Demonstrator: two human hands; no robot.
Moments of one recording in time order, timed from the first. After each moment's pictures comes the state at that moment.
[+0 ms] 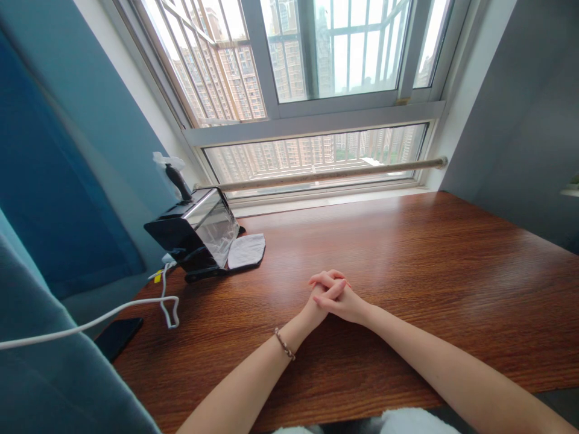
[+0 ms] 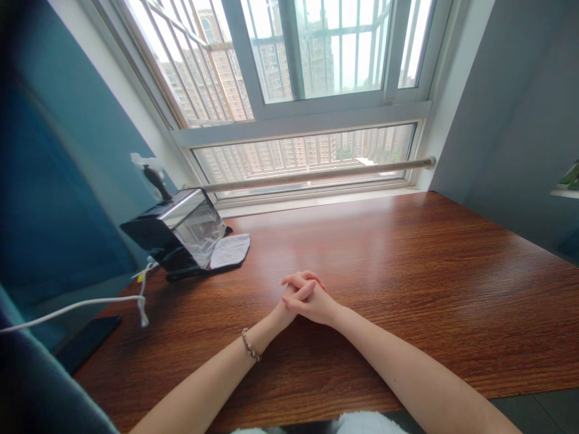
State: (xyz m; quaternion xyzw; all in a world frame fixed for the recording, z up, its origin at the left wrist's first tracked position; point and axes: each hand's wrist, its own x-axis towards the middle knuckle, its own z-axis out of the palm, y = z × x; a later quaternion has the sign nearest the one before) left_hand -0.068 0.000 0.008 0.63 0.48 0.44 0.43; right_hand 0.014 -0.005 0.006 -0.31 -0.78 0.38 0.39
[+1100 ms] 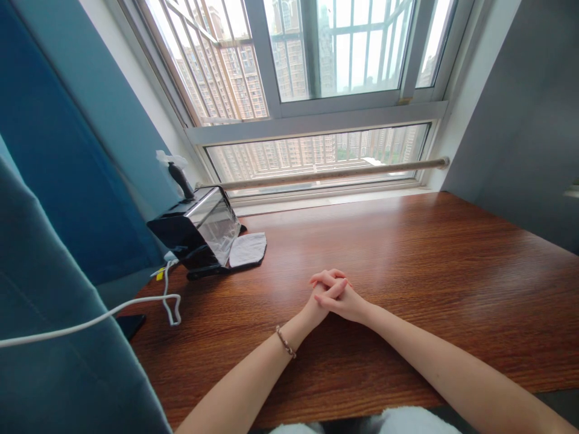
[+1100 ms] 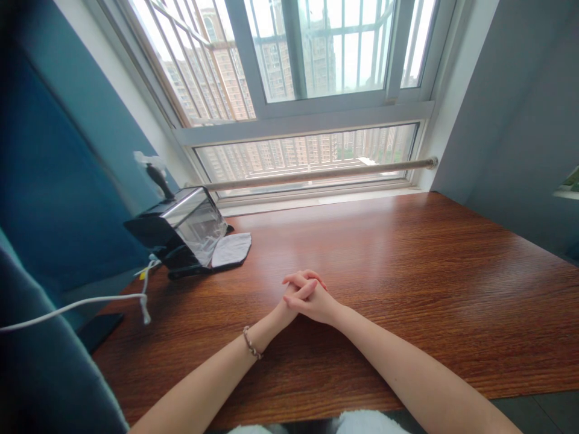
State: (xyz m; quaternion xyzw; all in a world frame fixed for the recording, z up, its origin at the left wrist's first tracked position) left_hand -0.034 -0.004 -0.004 0.56 0.63 0.46 0.29; right_hand 0.013 -0.004 0.004 -0.31 -0.78 0.37 0.40
